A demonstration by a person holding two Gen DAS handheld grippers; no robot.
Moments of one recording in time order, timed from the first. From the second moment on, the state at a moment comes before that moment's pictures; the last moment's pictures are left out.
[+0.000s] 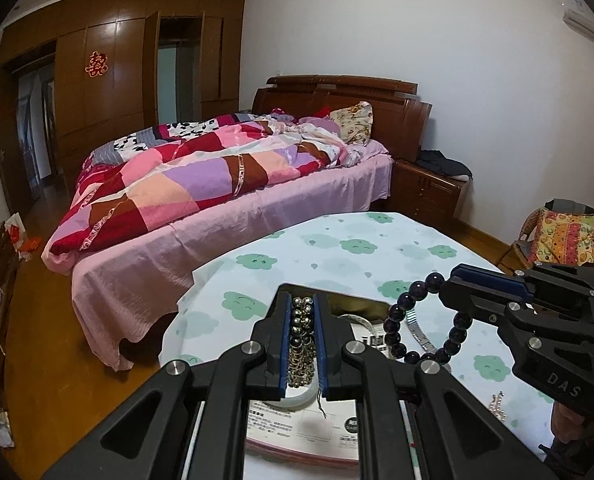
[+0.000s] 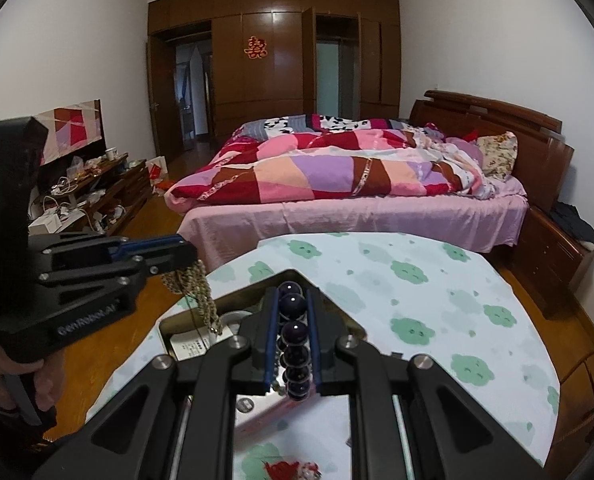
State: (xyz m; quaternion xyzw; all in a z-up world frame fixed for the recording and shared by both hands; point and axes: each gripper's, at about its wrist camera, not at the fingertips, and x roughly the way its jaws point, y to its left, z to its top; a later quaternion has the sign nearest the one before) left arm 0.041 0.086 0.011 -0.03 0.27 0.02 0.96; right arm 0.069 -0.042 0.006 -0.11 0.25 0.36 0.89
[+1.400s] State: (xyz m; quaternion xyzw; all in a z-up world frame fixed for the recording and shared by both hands) left arm 0.070 0.101 -0.083 -0.03 0.38 0.04 0.92; right arm 0.085 -0.005 -0.073 -0.13 0.34 0.35 0.86
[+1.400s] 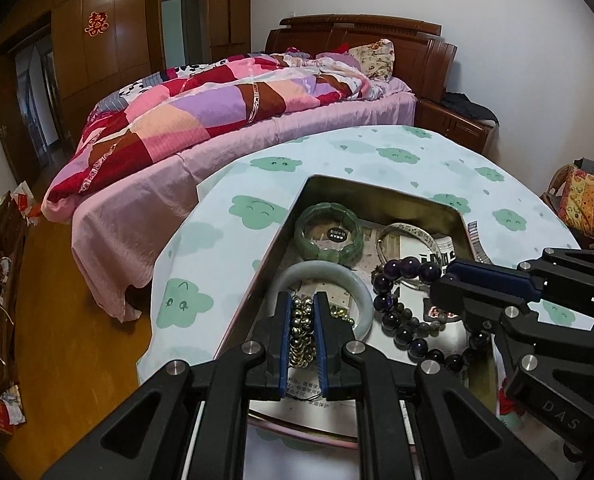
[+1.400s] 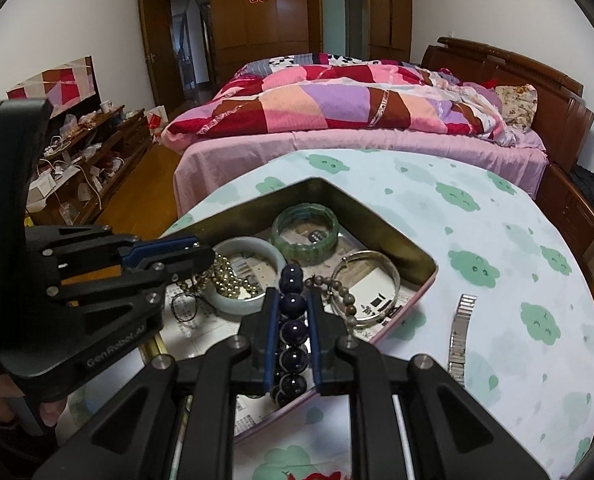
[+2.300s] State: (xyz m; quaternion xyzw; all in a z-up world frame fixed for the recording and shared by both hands) left arm 0.070 0.101 -0.088 -0.03 0.39 0.04 0.92; right arm 0.088 -0.003 -0.084 -0.14 0.35 0.35 0.86
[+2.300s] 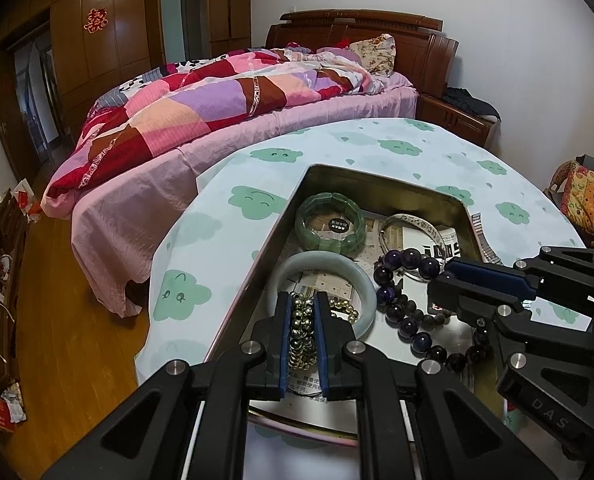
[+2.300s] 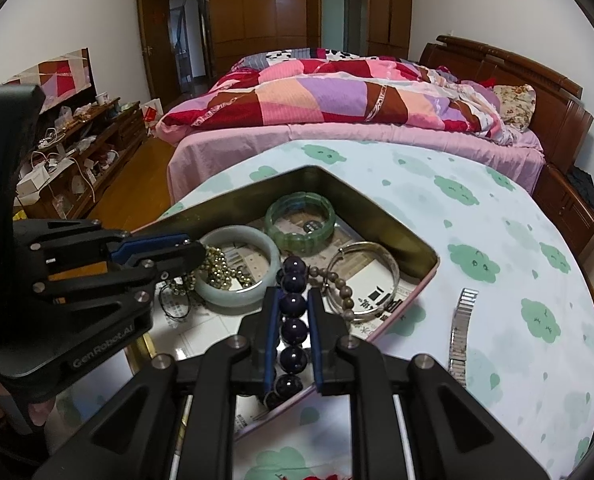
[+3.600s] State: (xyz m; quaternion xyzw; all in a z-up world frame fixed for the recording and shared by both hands) left arm 0.060 0.101 -0.071 -0.03 0.35 0.08 0.93; right arm 0.100 -0.058 -0.066 -0.10 0.34 0.30 0.88
